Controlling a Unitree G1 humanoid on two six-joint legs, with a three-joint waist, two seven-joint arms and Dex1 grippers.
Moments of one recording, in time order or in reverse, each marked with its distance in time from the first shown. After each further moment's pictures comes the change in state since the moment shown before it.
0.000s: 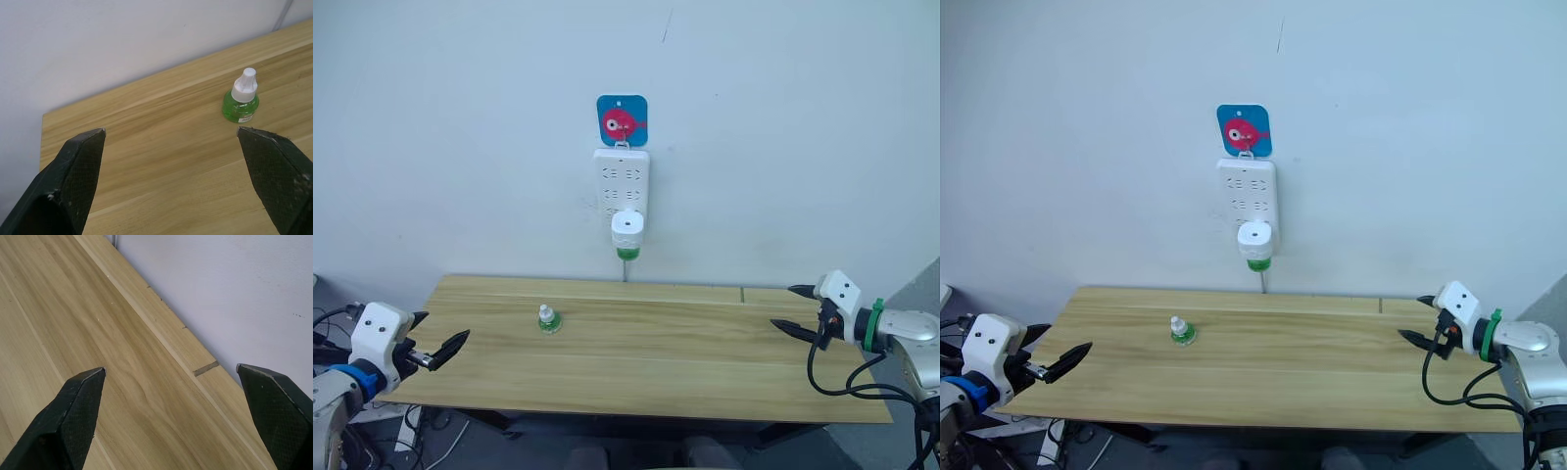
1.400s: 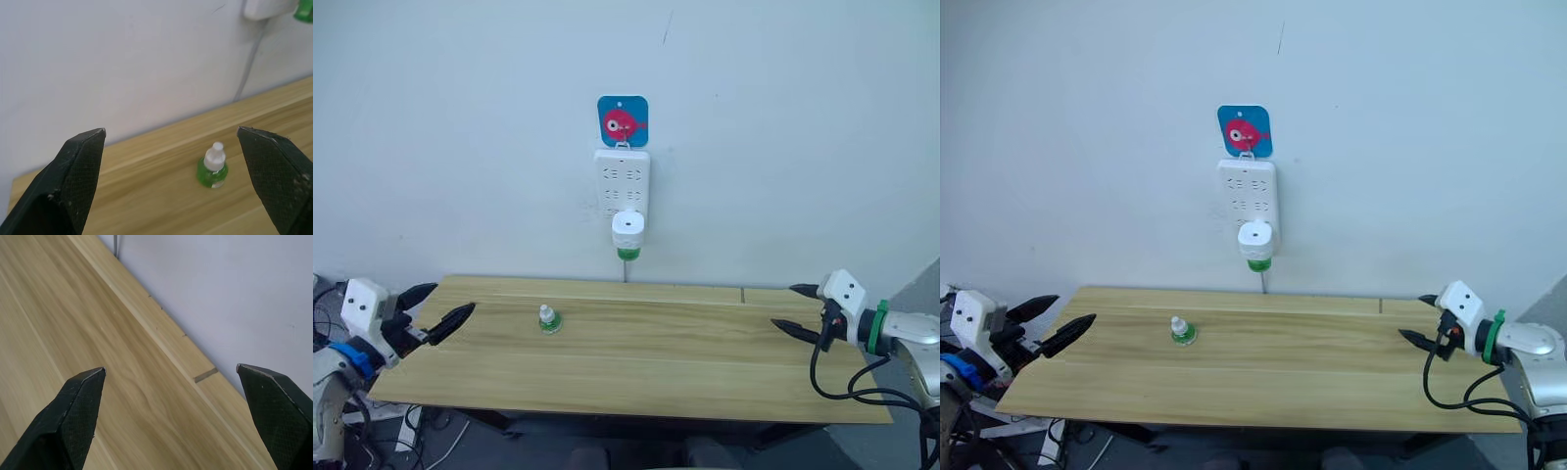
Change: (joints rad) left arm -0.156 0.001 0.012 0.021 -0.156 0.020 -0.149; right arm 0.080 0.000 -0.059 -0.159 0.040 0.071 -0.022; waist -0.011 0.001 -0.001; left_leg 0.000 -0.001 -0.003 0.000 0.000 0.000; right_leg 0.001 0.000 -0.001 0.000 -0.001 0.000
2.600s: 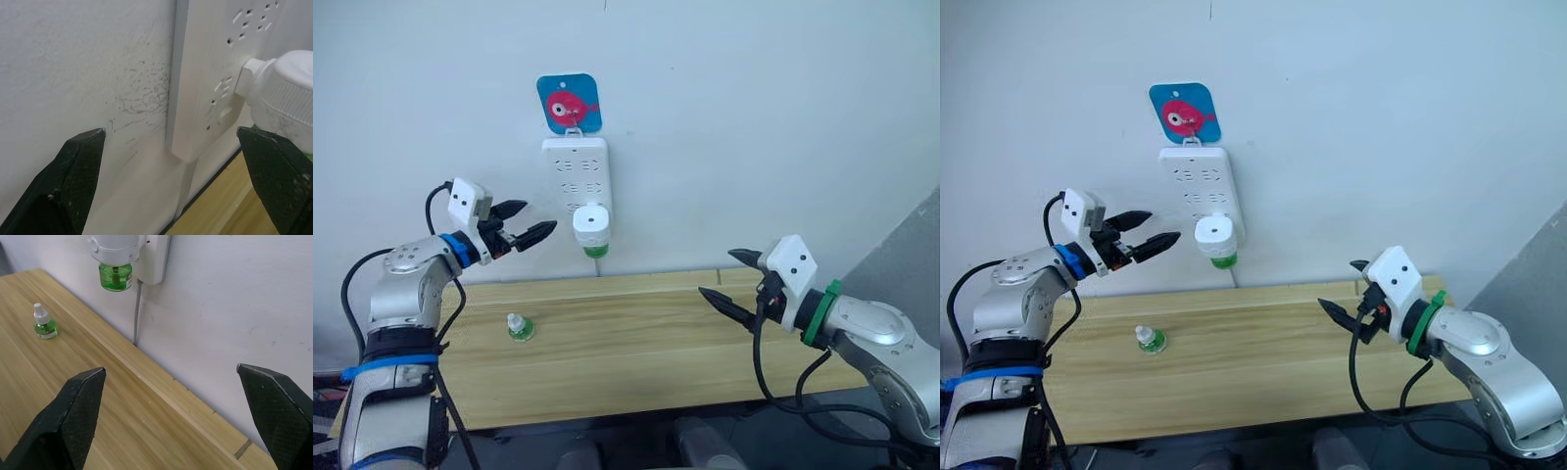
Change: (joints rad) left arm -0.669 -0.084 -0.335 0.314 0.083 0.058 0.005; right arm -0.055 0.138 0.101 -0.896 0.234 0.728 -0.494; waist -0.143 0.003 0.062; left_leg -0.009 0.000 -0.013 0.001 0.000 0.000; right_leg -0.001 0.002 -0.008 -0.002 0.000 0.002
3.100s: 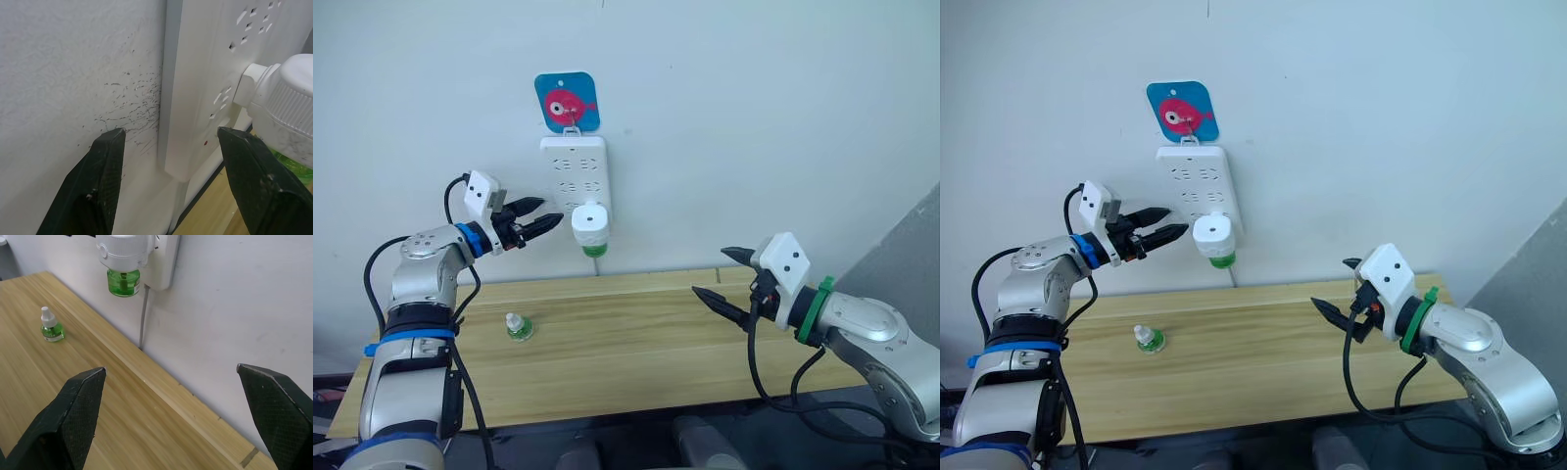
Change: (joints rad) left arm -0.118 -0.036 -0.030 0.189 0.059 -0.091 -0.075; right arm -0.048 0.014 0.024 -0.010 0.020 0.031 -0.012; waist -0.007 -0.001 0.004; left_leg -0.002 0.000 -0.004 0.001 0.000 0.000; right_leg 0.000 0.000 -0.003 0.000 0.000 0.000
